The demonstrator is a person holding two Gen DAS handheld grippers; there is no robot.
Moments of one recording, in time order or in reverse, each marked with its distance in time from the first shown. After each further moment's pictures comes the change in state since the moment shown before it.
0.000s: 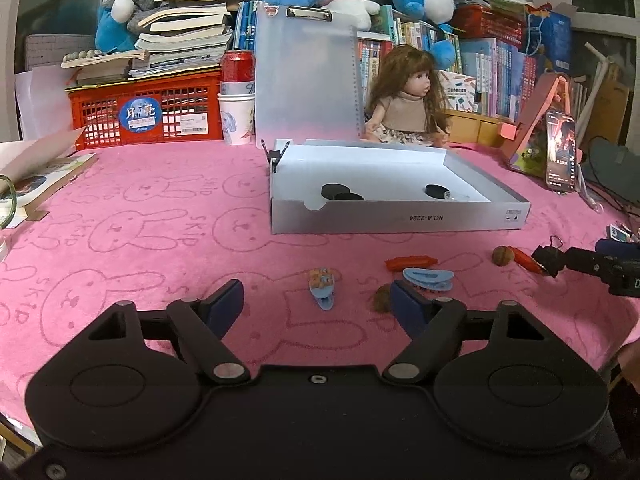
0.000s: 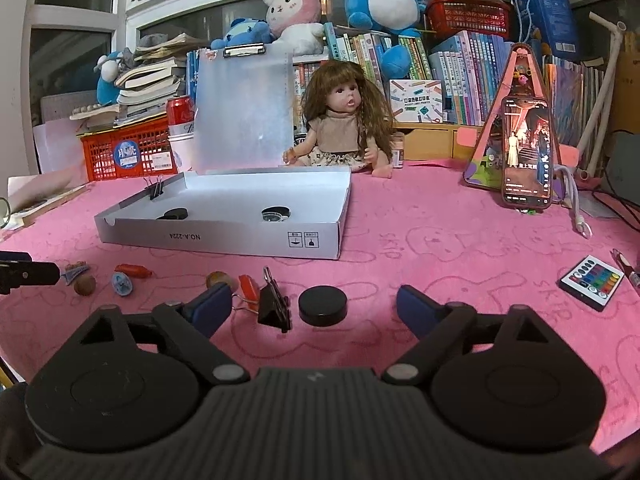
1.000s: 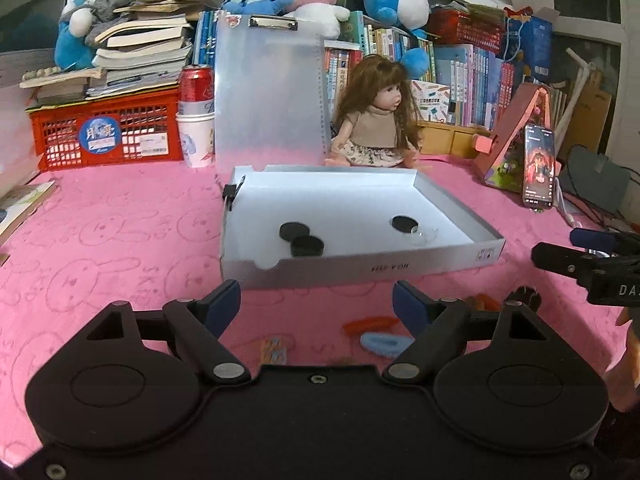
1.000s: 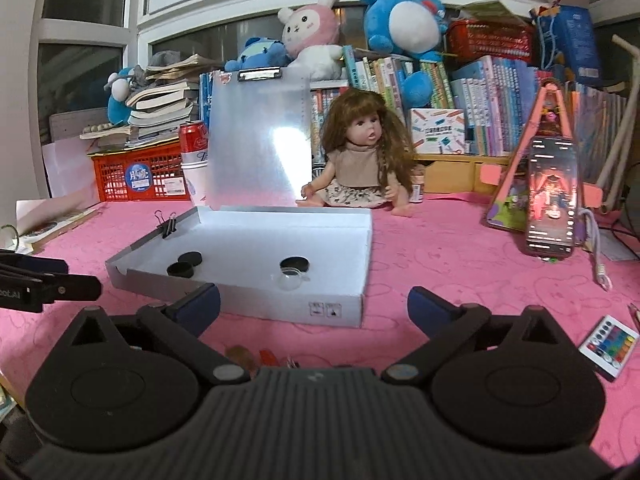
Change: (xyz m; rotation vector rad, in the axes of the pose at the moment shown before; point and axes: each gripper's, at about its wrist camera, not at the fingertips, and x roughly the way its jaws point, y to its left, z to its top) left arm 0.018 -0.017 0.046 0.015 0.008 -0.081; right arm 0.014 0.009 0.045 -0.023 -0.038 0.040
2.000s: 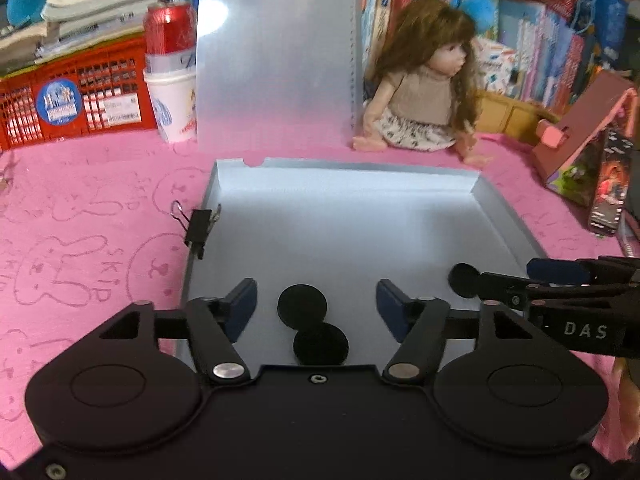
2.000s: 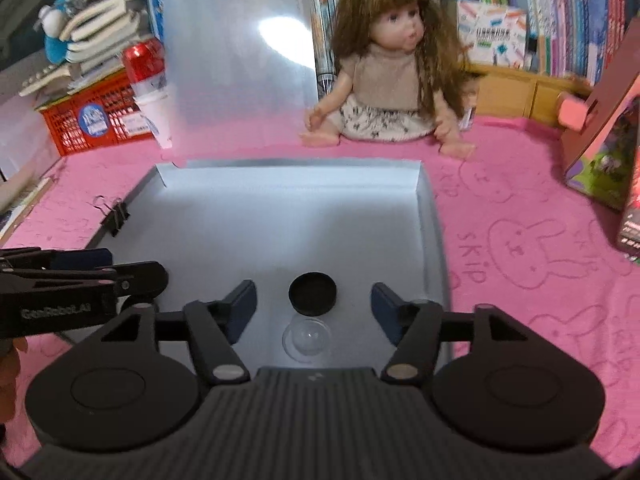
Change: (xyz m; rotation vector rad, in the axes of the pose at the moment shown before) left arm 0.160 0.013 0.100 -0.056 0.214 0.033; right arm 0.166 0.020 0.071 0.062 0.378 0.008
